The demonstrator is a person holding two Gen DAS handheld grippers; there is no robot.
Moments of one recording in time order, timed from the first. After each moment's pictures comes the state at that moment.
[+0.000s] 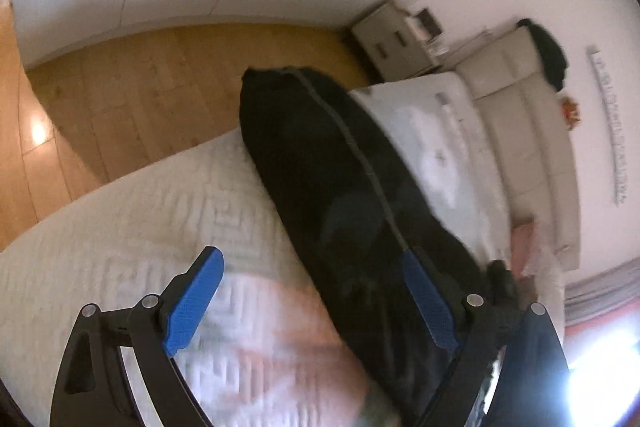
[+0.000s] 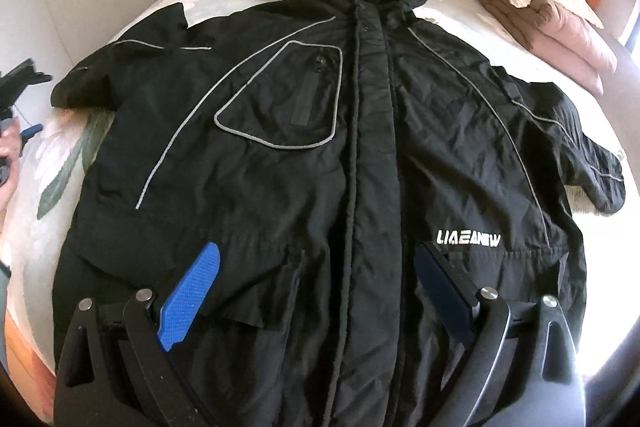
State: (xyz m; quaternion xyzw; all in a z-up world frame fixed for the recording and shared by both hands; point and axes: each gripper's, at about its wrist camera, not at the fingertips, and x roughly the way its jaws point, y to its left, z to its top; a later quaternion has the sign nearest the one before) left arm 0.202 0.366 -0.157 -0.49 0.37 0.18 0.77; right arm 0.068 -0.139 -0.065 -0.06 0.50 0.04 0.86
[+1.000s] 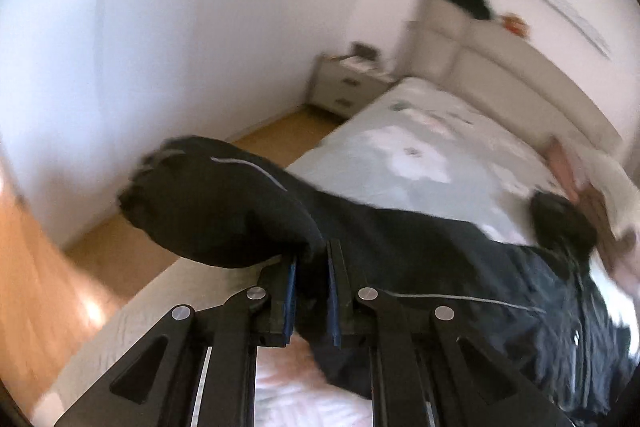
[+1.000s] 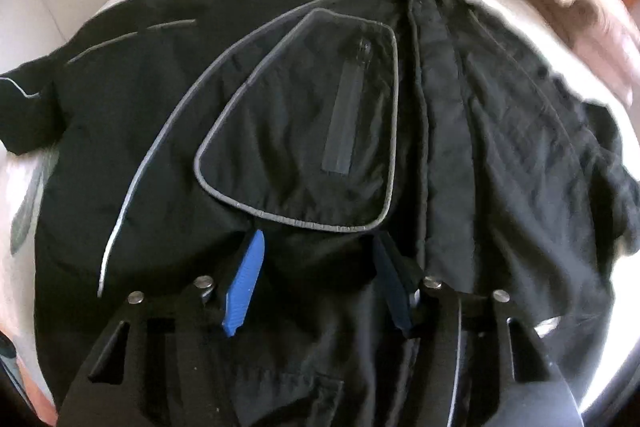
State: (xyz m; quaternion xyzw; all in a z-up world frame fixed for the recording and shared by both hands) left arm 0.201 0.271 -0.077 -0.18 0.29 0.18 0.92; right arm 0.161 -0.106 -0.111 -0.05 0.55 0.07 0.83
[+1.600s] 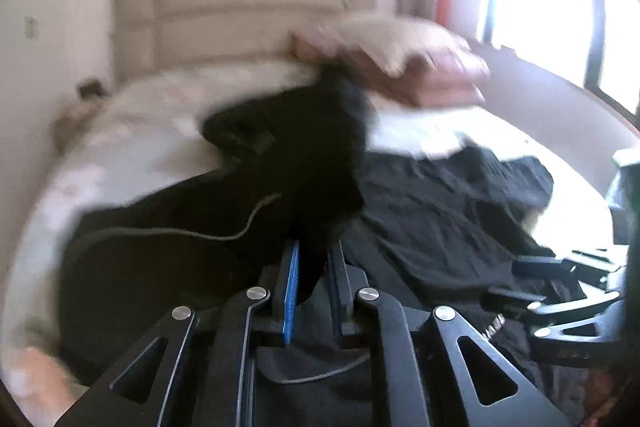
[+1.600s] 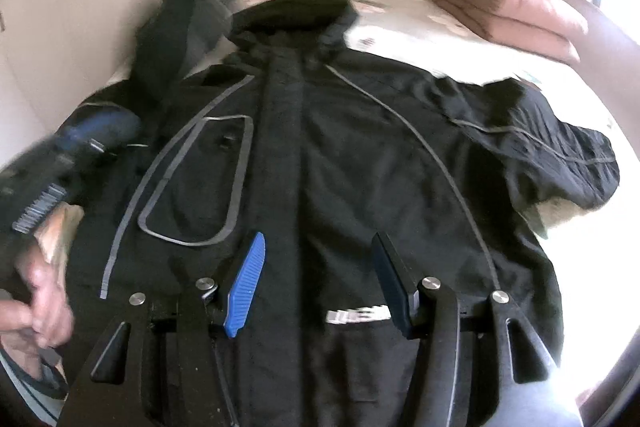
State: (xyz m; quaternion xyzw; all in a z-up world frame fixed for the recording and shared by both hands) left arm 0.241 -0.077 -0.053 0.02 0.33 -0.23 0.92; right arm 0.112 -0.232 -0.035 0.03 0.47 -0.01 0.88
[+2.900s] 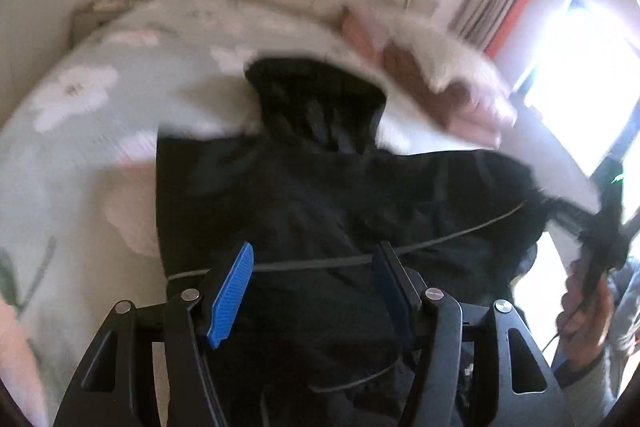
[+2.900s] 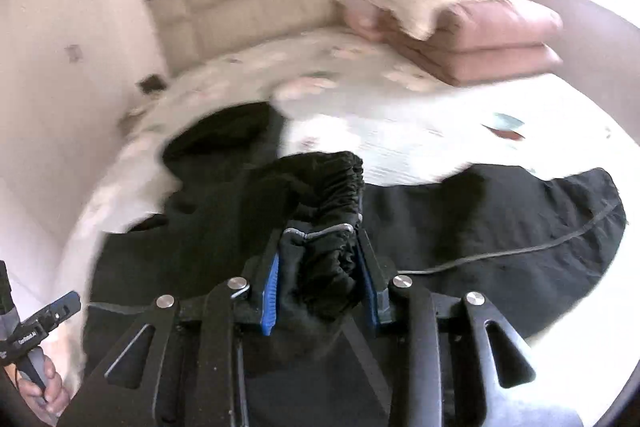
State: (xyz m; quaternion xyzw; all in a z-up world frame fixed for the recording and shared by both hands) left arm 0.271 0.011 -0.071 -0.14 0.42 -0.19 0.88; right arm 0.217 -0.360 0.013 0.12 0.38 -0.05 0.91
